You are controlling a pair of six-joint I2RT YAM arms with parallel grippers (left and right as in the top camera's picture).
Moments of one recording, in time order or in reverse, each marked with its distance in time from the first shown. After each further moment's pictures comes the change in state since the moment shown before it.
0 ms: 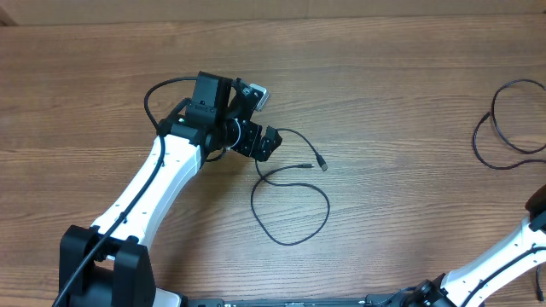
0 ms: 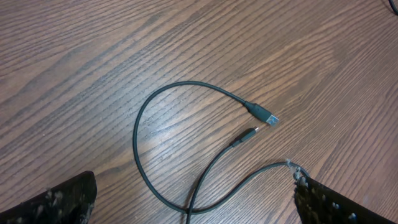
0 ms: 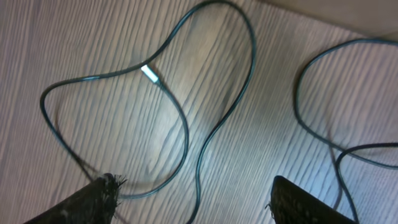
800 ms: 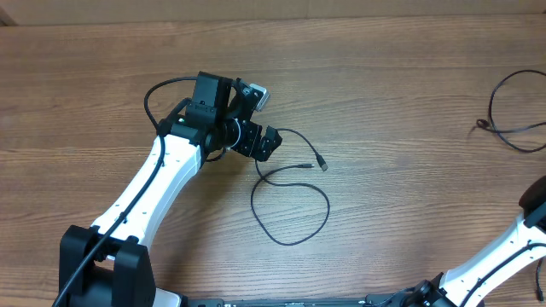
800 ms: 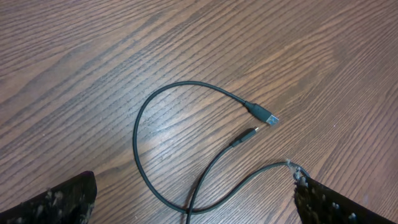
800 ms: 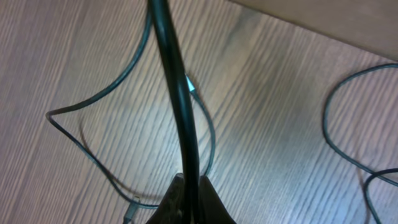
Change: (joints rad) left arm 0.000 0.000 0.000 0.000 0.000 0.000; right arm 0.052 0.000 0.000 0.084 0.031 0.000
